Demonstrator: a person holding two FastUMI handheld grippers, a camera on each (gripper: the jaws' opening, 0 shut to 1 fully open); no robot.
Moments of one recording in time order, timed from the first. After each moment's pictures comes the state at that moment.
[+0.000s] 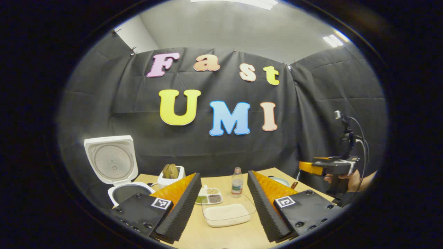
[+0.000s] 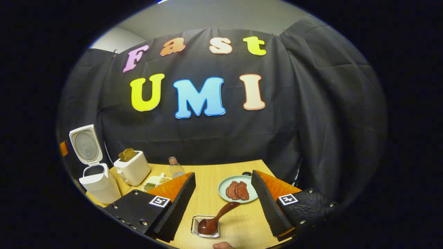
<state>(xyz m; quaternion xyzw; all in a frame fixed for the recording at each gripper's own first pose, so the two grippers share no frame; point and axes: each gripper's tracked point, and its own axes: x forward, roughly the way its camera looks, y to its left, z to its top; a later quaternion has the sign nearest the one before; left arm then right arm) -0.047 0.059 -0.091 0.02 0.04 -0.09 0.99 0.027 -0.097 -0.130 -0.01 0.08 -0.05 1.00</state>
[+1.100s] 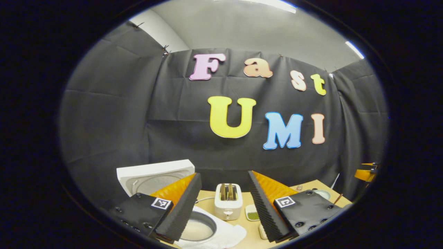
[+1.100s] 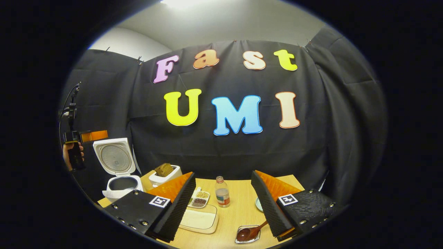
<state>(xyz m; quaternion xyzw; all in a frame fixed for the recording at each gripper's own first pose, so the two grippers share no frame) 0.066 0.311 -0.004 0.01 0.02 0.04 1.00 0.027 0.031 -0.085 -0.02 0.04 0.04 1.00</state>
